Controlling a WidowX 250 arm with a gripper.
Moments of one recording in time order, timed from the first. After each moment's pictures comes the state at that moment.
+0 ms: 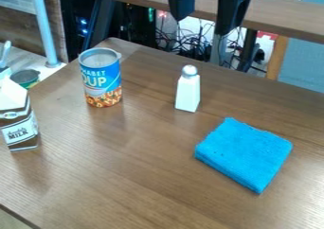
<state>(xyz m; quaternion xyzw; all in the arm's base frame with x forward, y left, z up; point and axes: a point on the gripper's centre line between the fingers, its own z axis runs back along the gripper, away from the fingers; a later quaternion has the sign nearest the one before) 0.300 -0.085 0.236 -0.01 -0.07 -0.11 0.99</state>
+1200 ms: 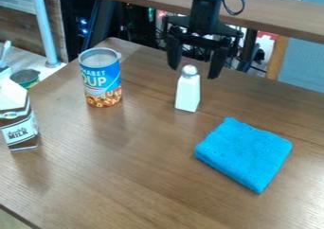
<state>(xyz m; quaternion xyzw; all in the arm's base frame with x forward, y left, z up) 0.378 -0.050 0.136 0.04 -0.05 0.10 0.99</state>
